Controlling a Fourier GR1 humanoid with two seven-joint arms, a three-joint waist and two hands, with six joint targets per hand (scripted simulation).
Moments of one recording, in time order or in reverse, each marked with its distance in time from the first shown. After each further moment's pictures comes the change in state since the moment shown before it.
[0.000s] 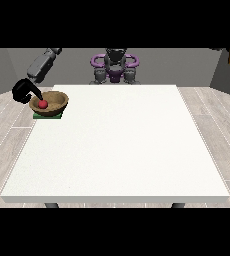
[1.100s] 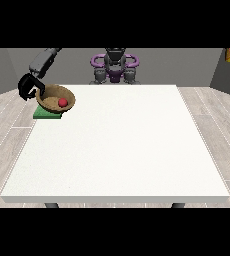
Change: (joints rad) left arm -0.022 -0.039 0.000 -0.006 -0.027 0.015 0.071; right arm 0.105 0.039 0.107 -0.145 0.046 0.121 0.092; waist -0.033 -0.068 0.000
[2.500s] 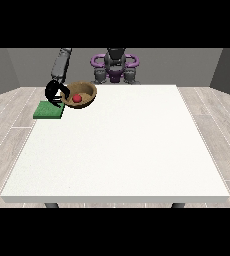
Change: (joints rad) left arm -0.091 -0.154 -0.077 -0.196 -0.020 0.089 0.225; right arm 0.186 0.238 0.112 -0.123 0.032 -0.162 -0.160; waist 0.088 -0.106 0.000
